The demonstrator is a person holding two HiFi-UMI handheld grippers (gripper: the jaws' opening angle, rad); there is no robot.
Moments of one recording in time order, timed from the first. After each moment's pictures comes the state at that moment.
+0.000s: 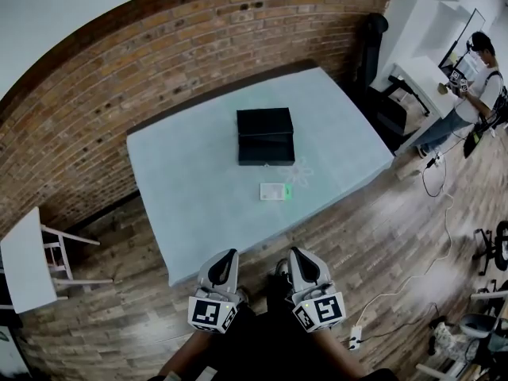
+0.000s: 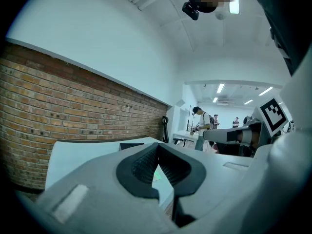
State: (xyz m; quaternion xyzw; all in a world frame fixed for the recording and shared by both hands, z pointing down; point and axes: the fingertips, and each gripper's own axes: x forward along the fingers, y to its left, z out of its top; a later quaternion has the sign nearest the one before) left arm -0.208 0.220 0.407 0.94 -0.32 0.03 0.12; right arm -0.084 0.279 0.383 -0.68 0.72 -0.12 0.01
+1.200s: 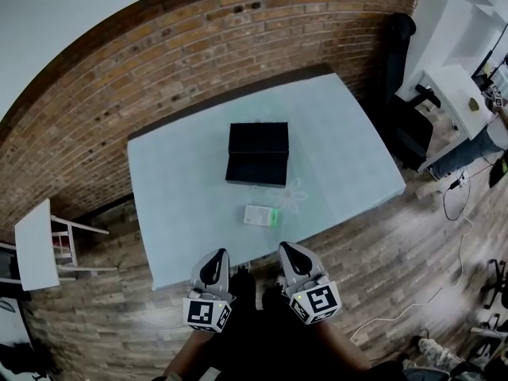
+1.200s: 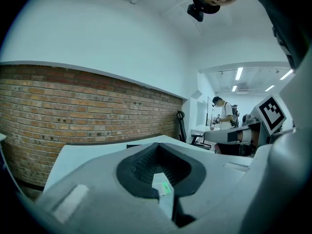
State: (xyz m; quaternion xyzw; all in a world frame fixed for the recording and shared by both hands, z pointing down) left arm -0.096 0.157 0.413 0.90 -0.42 0.07 0.11; right arm 0.042 0.190 0.412 -0.58 0.80 -0.16 0.00
